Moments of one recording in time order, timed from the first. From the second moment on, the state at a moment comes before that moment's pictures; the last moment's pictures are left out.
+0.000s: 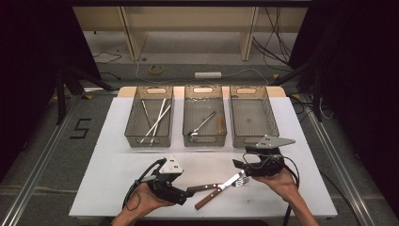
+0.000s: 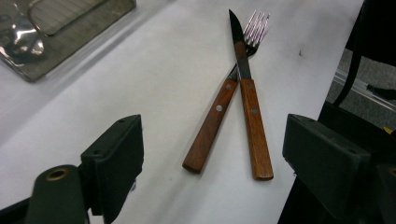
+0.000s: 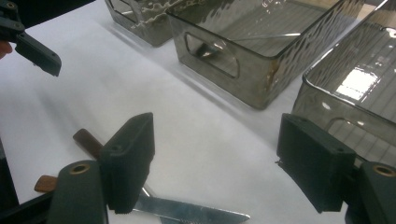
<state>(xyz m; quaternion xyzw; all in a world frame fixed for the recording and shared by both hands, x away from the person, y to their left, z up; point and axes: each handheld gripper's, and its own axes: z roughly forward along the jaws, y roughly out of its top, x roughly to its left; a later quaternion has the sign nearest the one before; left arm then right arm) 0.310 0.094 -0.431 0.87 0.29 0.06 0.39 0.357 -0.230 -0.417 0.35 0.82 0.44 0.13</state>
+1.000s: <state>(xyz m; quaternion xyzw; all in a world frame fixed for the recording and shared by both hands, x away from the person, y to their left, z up) 0.307 0.058 -0.450 0.91 0.26 0.02 0.31 0.341 -0.241 -0.423 0.36 0.82 0.43 0.13</state>
